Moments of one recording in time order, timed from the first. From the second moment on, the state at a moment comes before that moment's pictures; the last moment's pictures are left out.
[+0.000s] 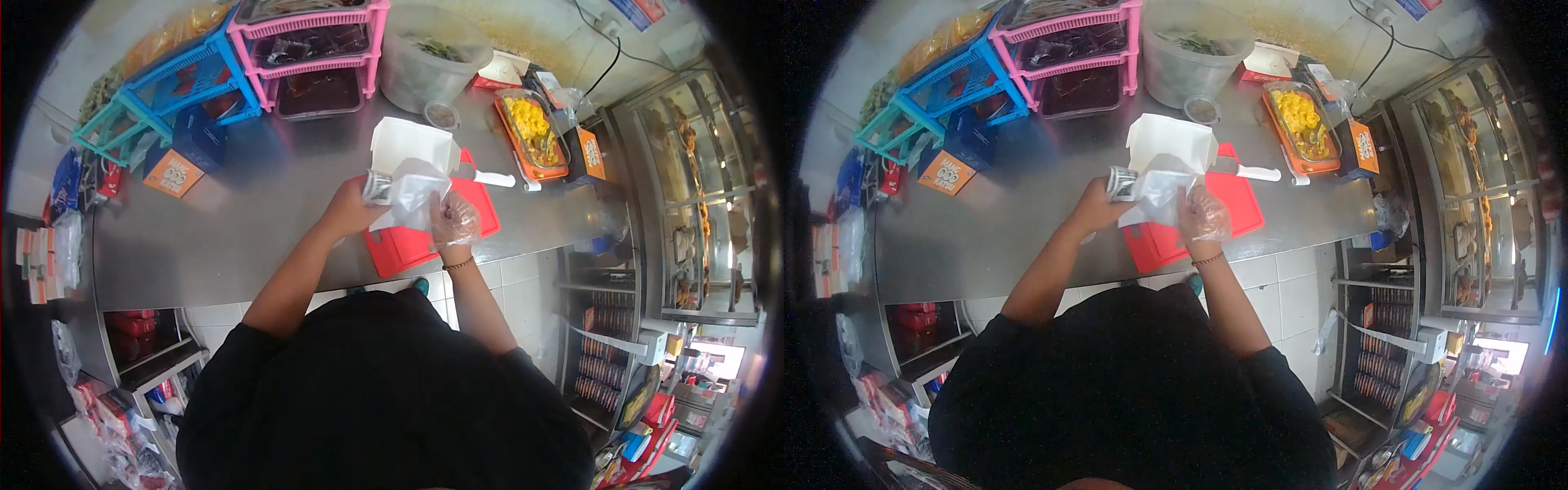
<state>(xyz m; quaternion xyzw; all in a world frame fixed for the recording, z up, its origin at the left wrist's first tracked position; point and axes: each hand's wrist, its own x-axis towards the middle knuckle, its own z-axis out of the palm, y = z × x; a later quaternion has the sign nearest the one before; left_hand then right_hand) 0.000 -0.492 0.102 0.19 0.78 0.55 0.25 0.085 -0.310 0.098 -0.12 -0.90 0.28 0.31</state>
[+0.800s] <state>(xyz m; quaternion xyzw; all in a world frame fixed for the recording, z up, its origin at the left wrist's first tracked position) 0.055 -0.457 0.118 0.28 0.65 0.70 0.03 0.070 -0.315 0.119 -0.14 -0.82 0.38 0.40</state>
